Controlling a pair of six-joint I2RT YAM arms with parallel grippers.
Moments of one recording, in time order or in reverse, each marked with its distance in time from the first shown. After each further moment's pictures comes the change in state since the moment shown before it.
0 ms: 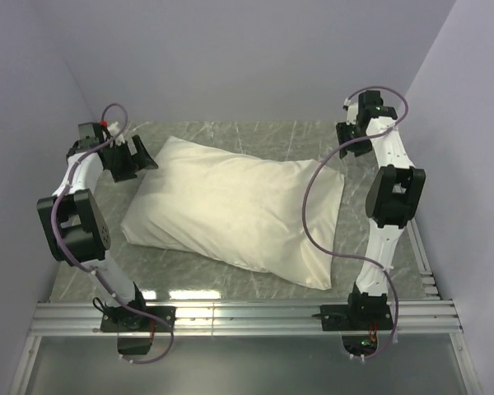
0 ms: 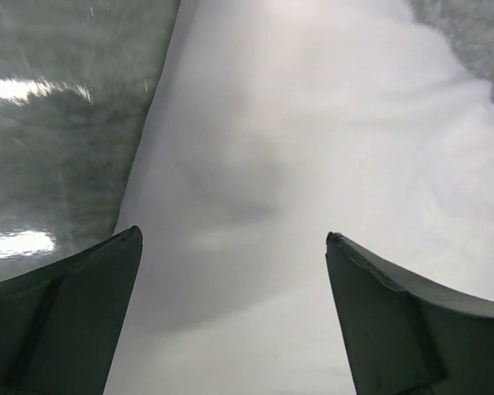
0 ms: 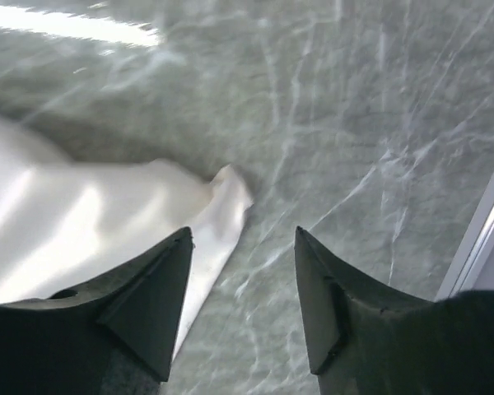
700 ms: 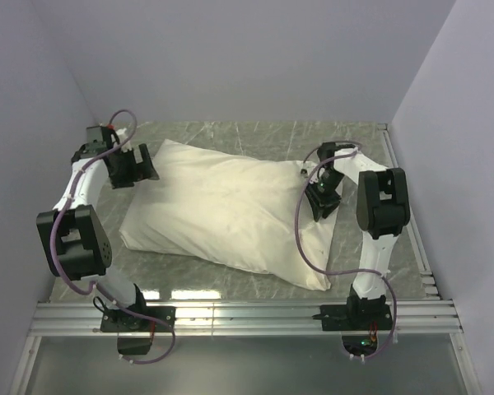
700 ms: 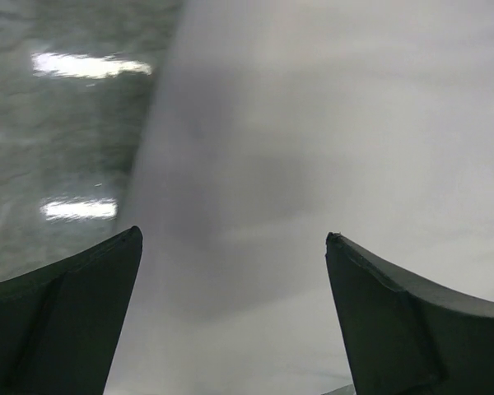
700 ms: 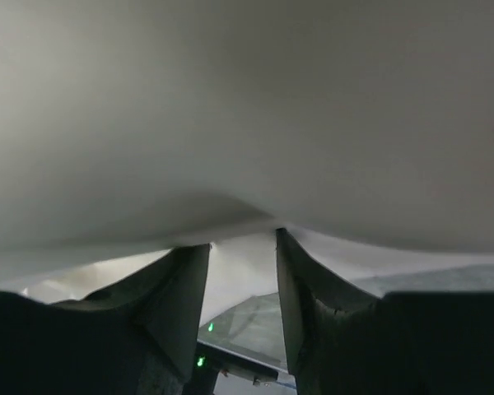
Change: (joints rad) left arm -0.089 -0.150 -0.074 -0.085 -0.195 0.060; right arm 0.200 -0.181 -0.629 -0.077 -0.160 -0.119
